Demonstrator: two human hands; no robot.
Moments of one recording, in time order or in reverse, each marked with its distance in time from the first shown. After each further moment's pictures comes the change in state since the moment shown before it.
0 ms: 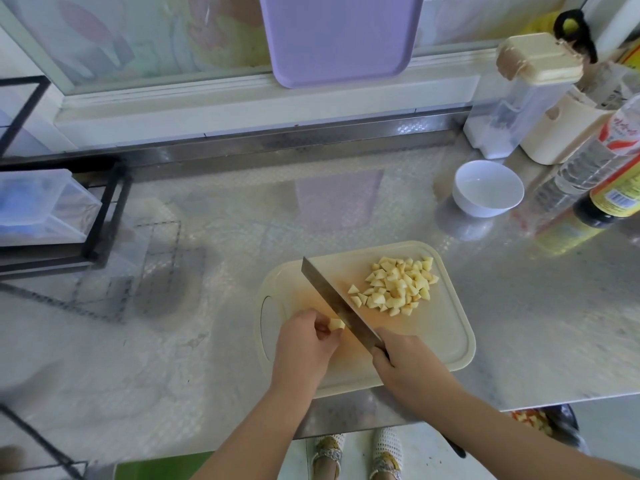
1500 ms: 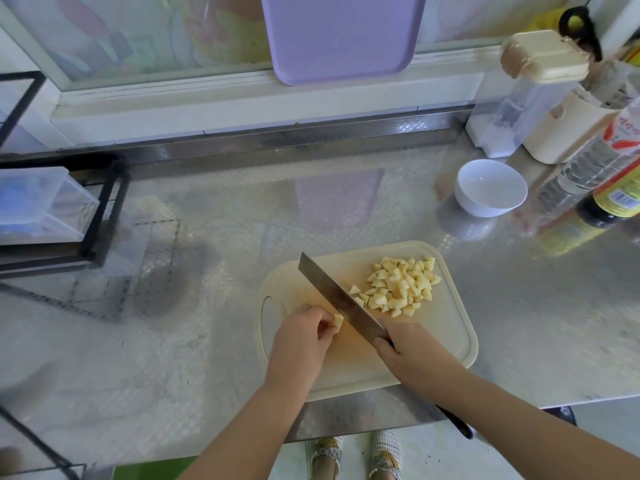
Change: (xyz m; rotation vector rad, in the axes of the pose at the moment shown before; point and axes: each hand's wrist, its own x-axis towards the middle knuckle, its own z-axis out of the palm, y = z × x) left_hand 0.008 -0.011 -0.003 0.118 0.002 0.233; right_hand 0.016 0.006 -0.015 0.009 -0.019 -0.087
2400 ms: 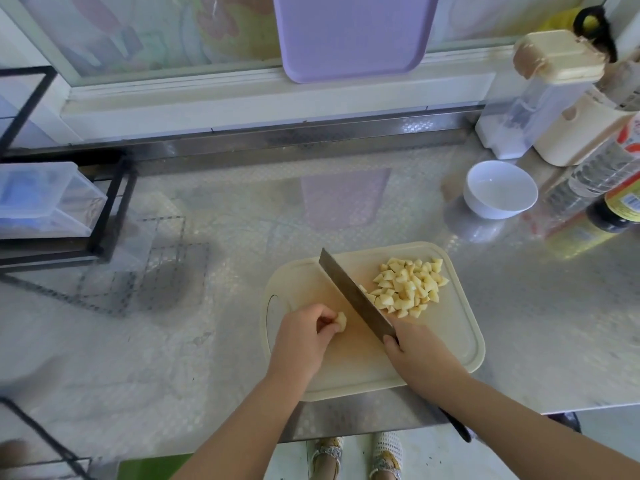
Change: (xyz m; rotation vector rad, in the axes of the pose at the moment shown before) left_hand 0.006 -0.007 -0.004 -0.193 -0.063 -0.123; right_hand 0.008 0.006 0.010 -0.065 0.025 0.100
